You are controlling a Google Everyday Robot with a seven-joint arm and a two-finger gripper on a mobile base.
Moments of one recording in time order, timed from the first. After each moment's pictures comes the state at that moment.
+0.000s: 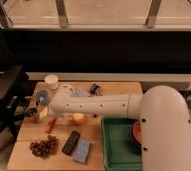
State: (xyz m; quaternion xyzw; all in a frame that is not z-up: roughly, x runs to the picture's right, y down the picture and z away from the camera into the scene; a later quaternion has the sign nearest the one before) arm -0.230 0.154 0.827 -0.03 -0.32 -0.65 0.69
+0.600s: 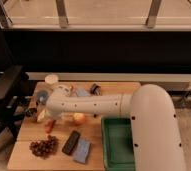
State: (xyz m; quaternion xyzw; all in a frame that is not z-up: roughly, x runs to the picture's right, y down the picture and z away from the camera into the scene) arm -0.246 0.170 0.840 -0.06 -0.34 -0.65 0.68
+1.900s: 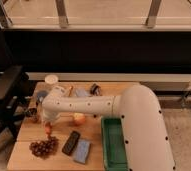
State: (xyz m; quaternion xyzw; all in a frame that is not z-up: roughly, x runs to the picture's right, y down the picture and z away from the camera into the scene) arm -0.265 0.195 0.860 -0.08 -0.37 -0.64 0.67
